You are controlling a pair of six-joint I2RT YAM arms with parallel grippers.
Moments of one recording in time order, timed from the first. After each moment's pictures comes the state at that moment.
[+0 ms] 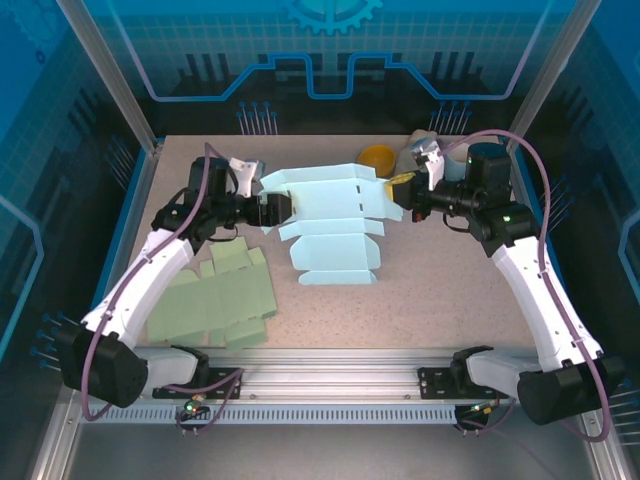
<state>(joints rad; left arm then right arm) -0.25 1.26 1.16 -0.55 0.46 -0.28 0.20 1.17 1.26 -0.53 -0.75 -0.08</state>
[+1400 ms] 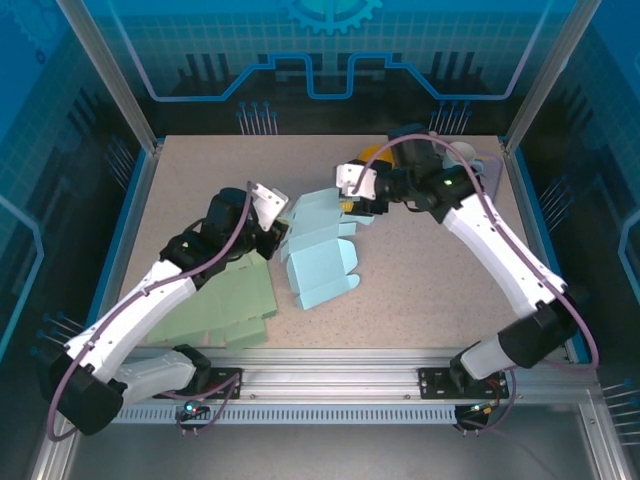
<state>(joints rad) -0.52 1.10 1.01 -0.53 0.07 0.08 0.52 1.51 1.61 -0.80 -0.39 -1.02</state>
